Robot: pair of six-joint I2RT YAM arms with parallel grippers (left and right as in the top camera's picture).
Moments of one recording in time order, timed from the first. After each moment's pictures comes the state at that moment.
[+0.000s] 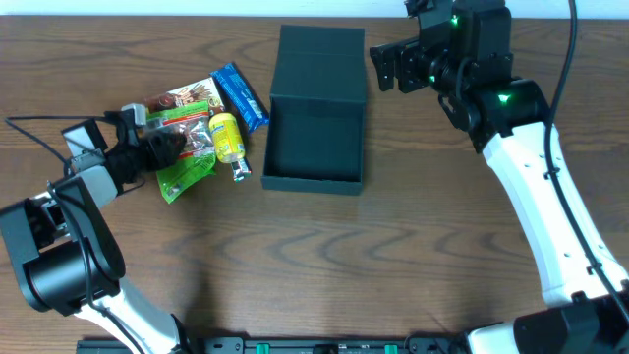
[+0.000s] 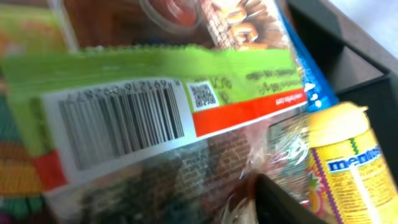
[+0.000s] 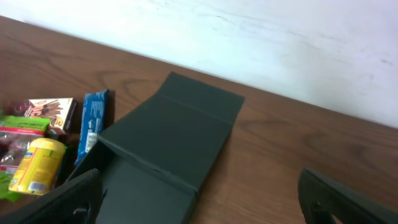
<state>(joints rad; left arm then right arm) 0.42 1.93 0.94 0.06 0.80 0.01 0.25 1.61 1.58 -0.54 -0.16 -0.01</state>
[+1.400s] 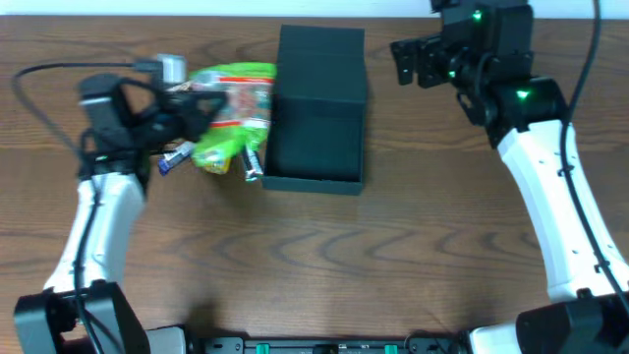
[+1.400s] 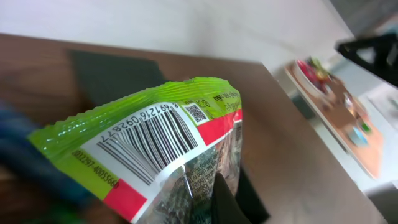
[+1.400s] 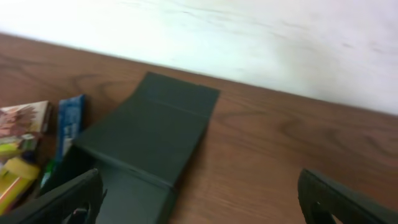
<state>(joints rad) 0.09 1.50 0.98 0.02 0.95 -0.23 0.15 1.61 1.58 -0.56 -0.16 0.01</state>
